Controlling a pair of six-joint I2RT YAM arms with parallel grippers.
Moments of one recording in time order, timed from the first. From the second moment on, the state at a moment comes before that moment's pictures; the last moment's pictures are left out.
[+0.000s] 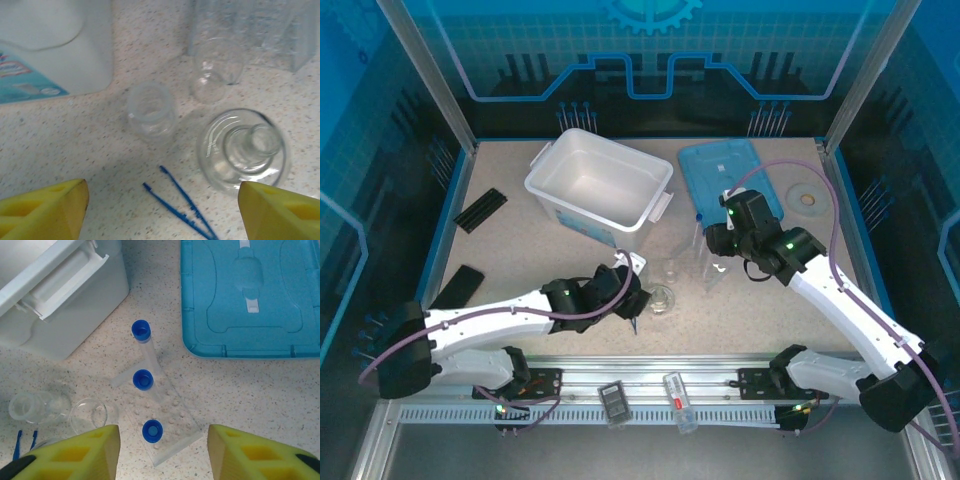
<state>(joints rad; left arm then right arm) -1.06 1.22 0.78 -0.44 -0.41 -0.38 0.55 1.12 1.09 -0.81 0.21 0.30</state>
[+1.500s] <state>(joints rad) -1.05 1.59 0.99 -0.43 -0.26 -0.39 0.46 1.09 1.06 -0.82 0.15 0.29</state>
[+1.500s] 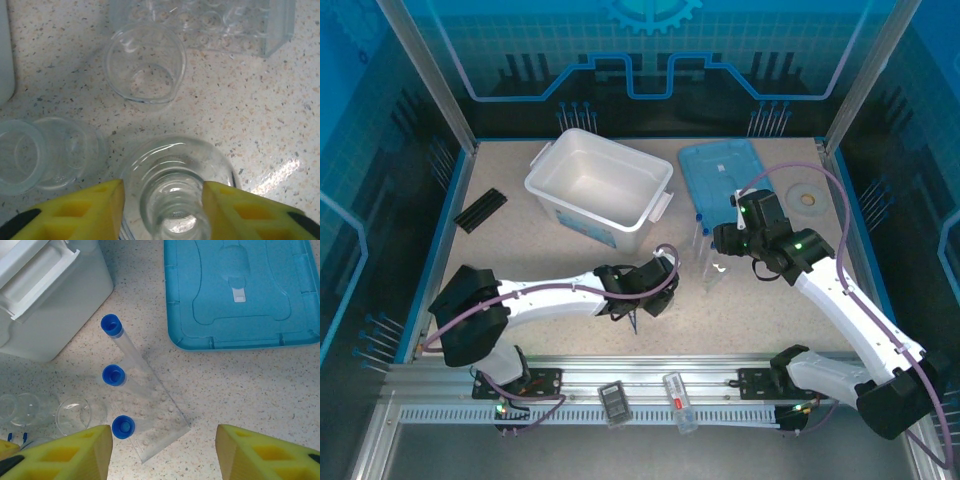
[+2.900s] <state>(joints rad) -1.02 1.44 1.13 -0.63 -0.18 -0.39 0.46 1.08 1.05 -0.80 0.15 0.29</state>
